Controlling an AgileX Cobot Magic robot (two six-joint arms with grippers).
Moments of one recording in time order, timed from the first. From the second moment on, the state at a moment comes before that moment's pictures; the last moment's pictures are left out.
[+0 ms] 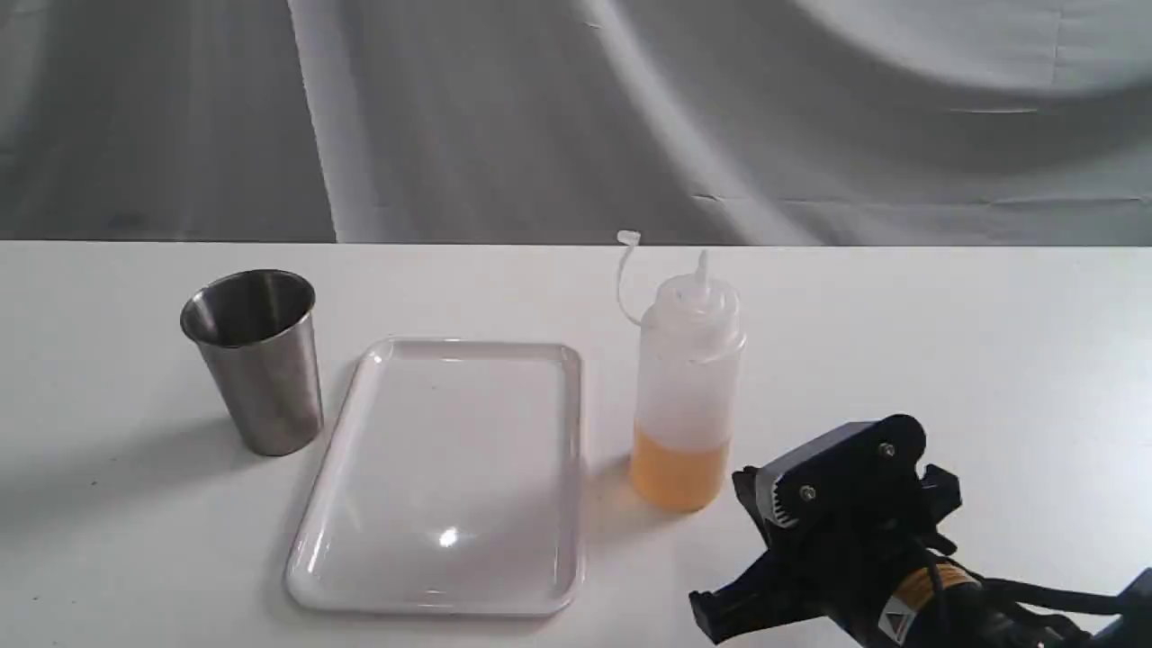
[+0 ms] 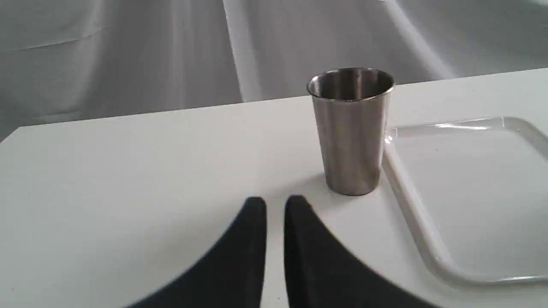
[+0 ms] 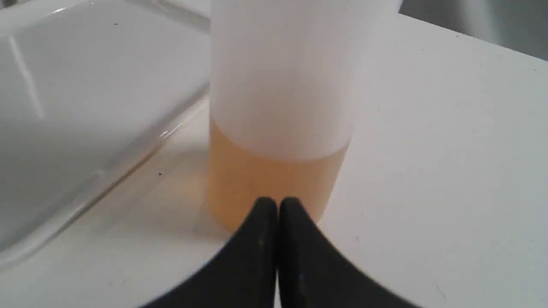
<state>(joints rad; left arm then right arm) 0.00 0.00 0.00 0.04 0.27 0.06 0.40 1.90 -0.43 0.16 -1.00 -0.18</state>
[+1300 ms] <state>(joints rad) 0.00 0.00 0.00 0.04 0.27 0.06 0.40 1.90 -0.43 0.18 -0.98 -0.18</state>
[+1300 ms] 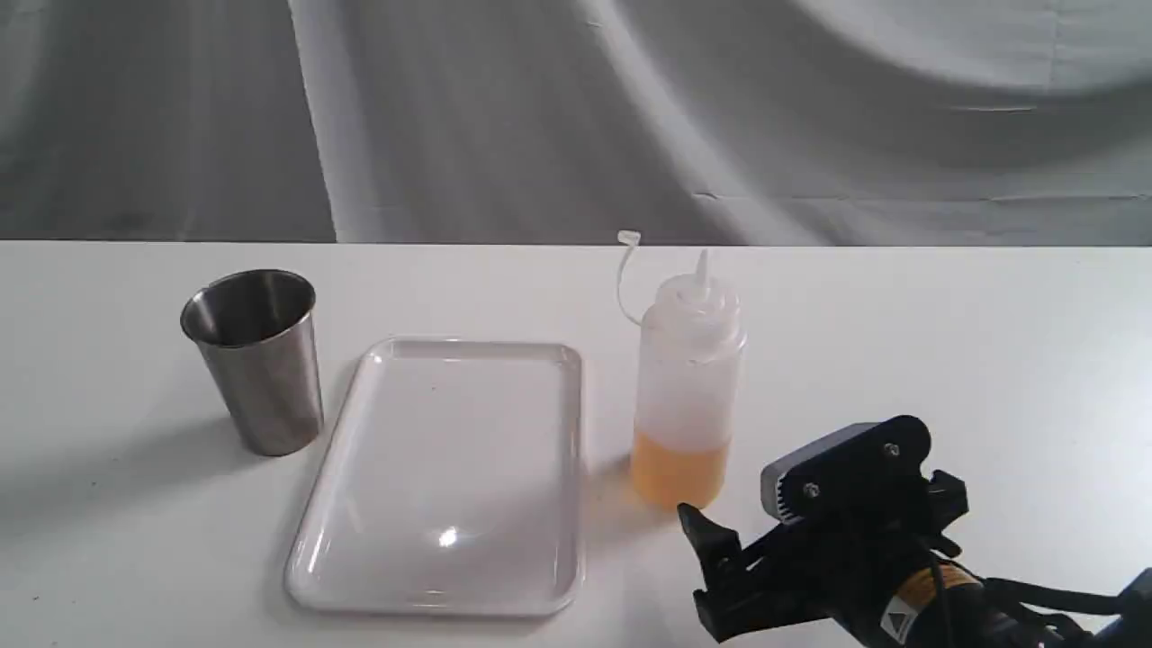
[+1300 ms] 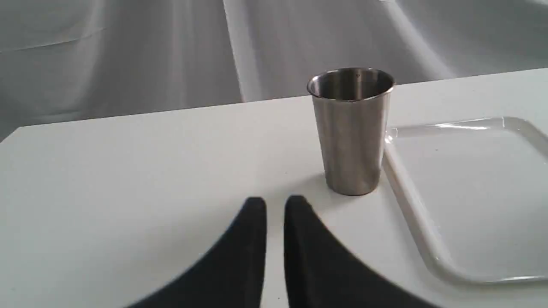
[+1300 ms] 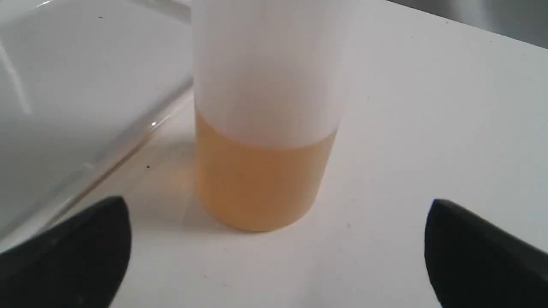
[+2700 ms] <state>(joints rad) 0.00 0.00 0.00 0.04 0.27 0.06 0.40 1.98 -0.72 0.20 -0.80 -0.02</state>
